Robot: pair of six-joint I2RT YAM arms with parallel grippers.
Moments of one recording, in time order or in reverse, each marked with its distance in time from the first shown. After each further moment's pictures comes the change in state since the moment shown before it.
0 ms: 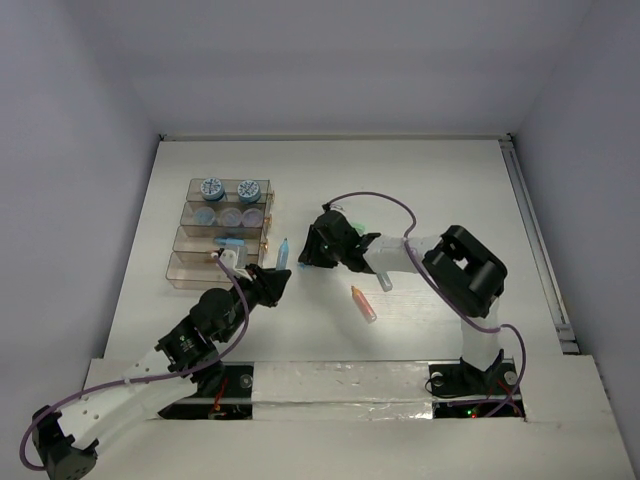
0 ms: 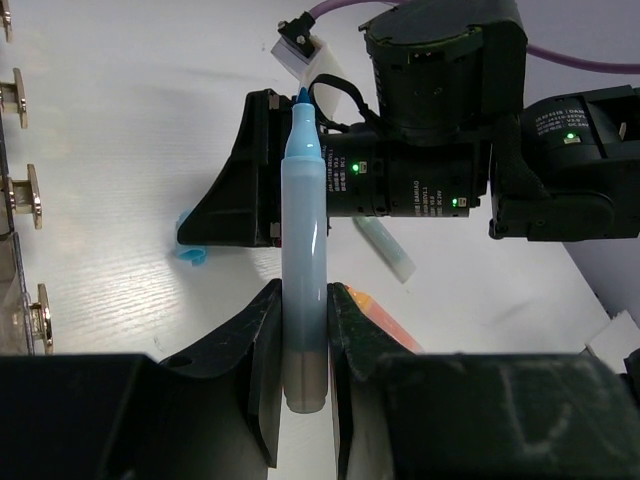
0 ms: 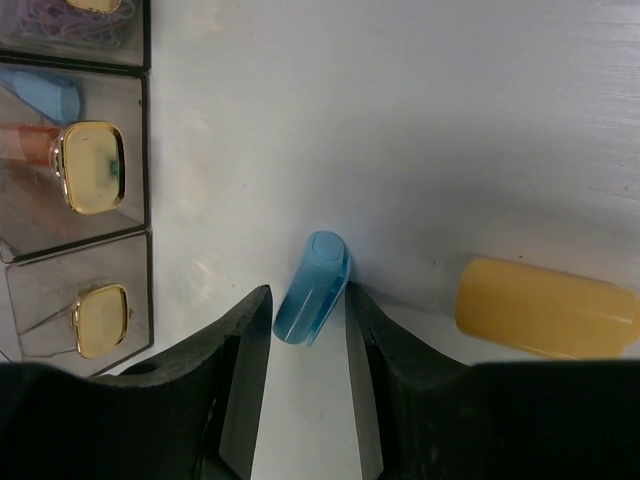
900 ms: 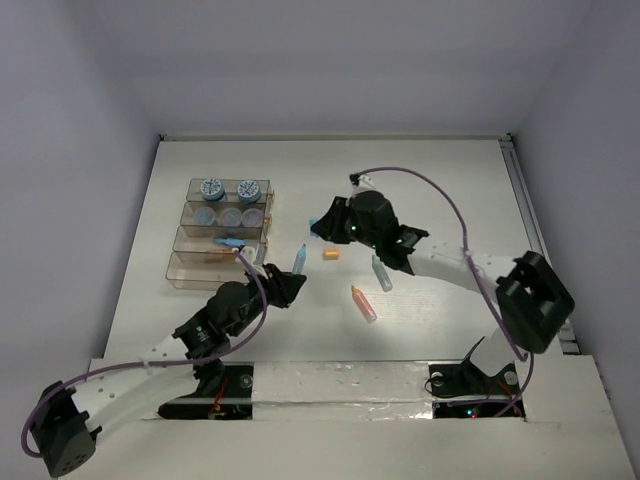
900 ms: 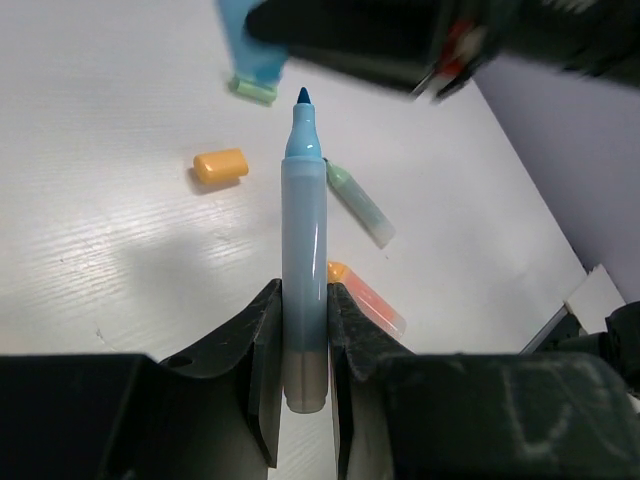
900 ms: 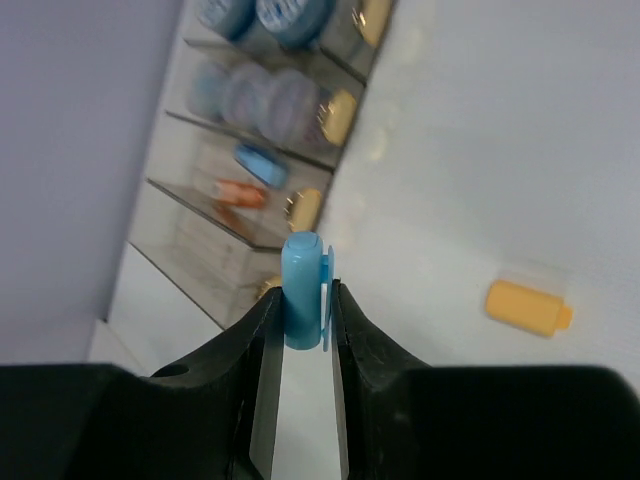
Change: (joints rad) left arm 0.000 0.179 -0.024 0.151 0.112 -0.045; right arm -0.056 -0.341 -0.123 0.082 -0.026 -0.100
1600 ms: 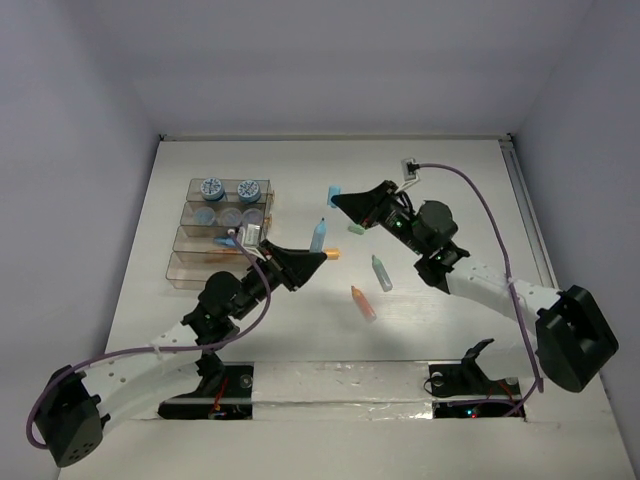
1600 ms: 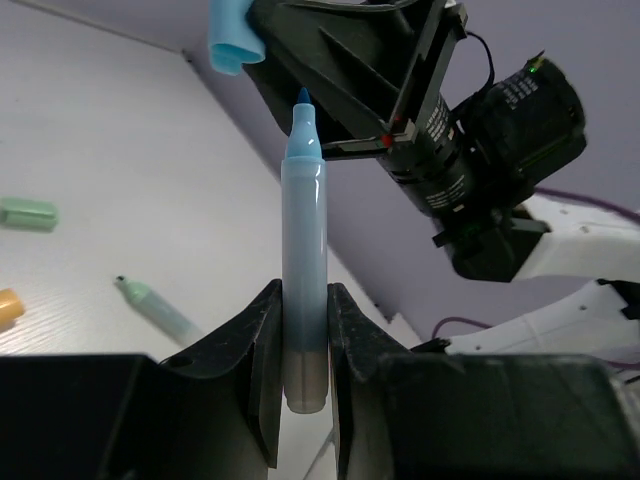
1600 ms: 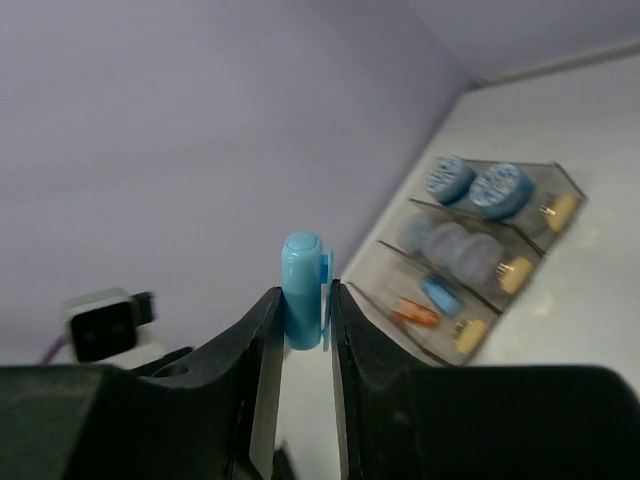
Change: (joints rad) left arm 0.030 0.178 0.087 0.431 0.211 -0.168; right arm -0.140 -0.305 -0.281 0.576 -0.202 0.114
